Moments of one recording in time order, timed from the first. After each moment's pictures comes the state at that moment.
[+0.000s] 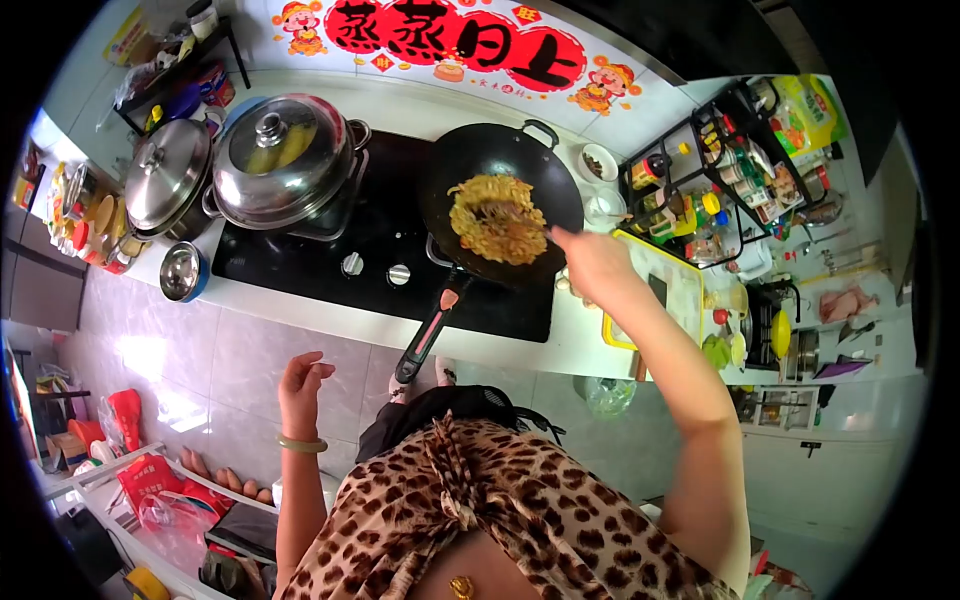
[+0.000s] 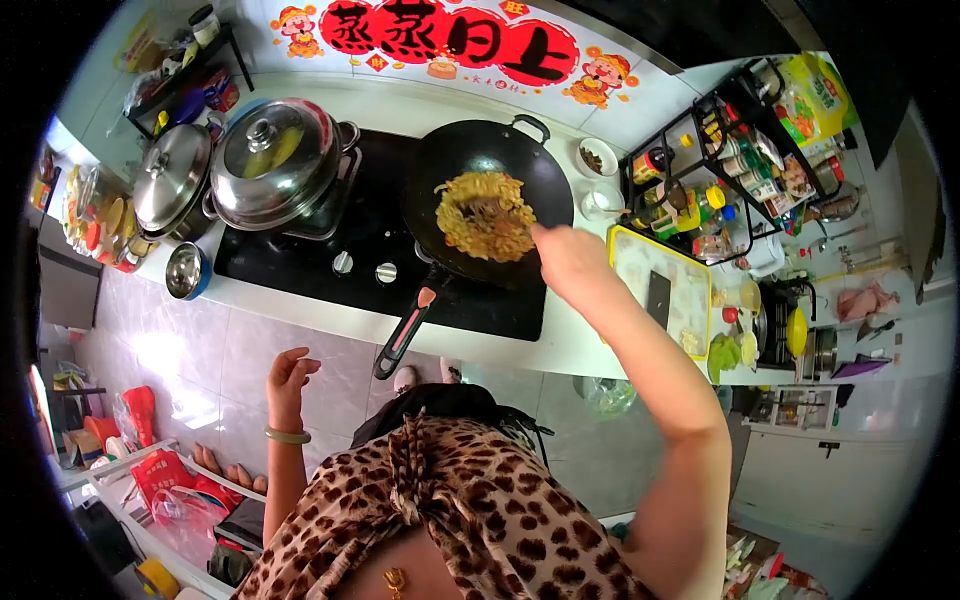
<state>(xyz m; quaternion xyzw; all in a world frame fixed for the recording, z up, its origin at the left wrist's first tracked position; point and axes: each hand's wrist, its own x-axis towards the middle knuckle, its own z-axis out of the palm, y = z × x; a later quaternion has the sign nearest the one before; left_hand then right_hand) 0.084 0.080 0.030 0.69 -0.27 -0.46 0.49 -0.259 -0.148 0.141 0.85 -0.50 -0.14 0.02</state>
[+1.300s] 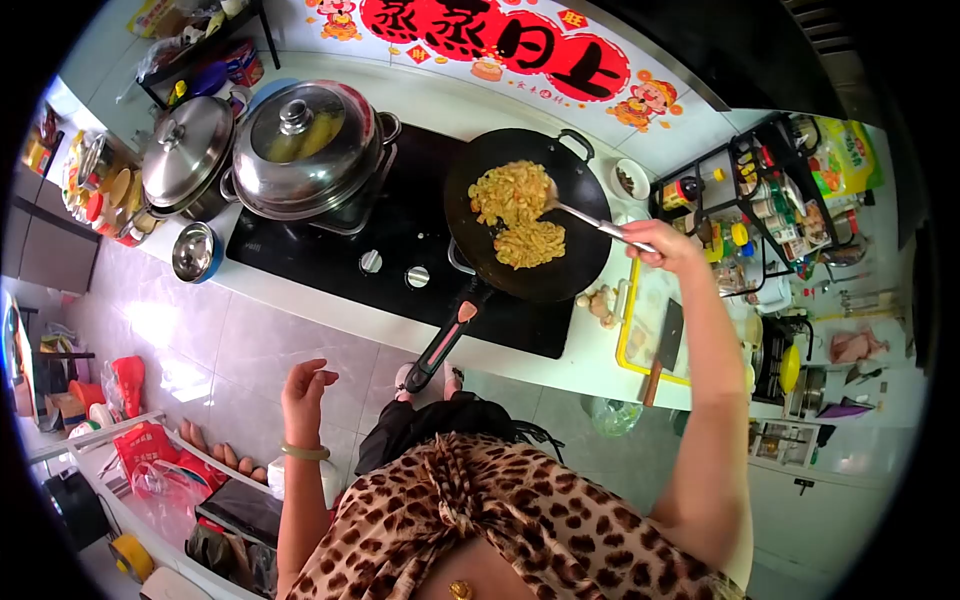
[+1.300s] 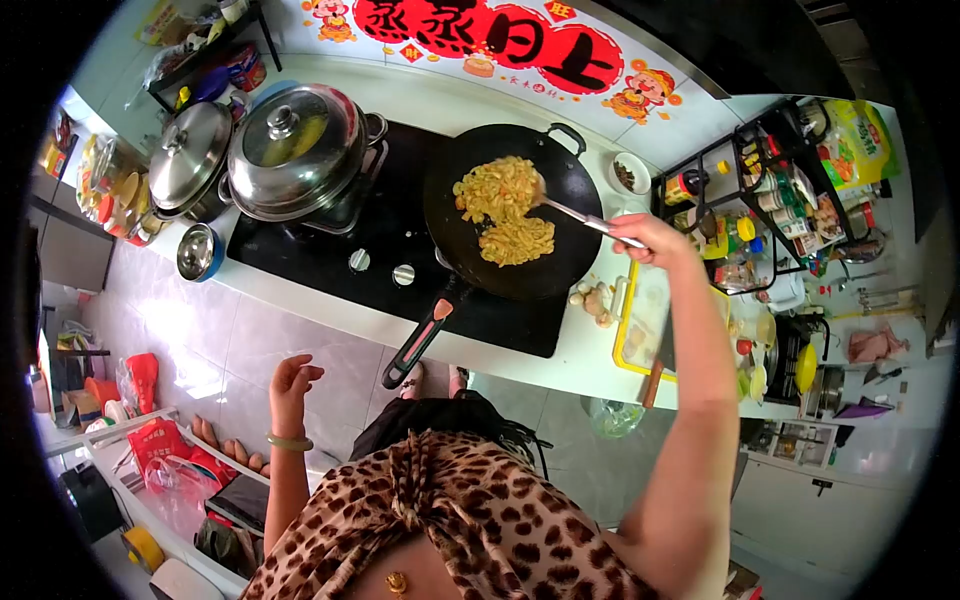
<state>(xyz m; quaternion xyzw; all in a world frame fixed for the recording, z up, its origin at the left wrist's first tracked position) 0.083 0.093 0.031 0.71 -0.22 -0.44 0.49 -0.366 -0.280 0.103 0.47 -0.60 0.01 -0.65</state>
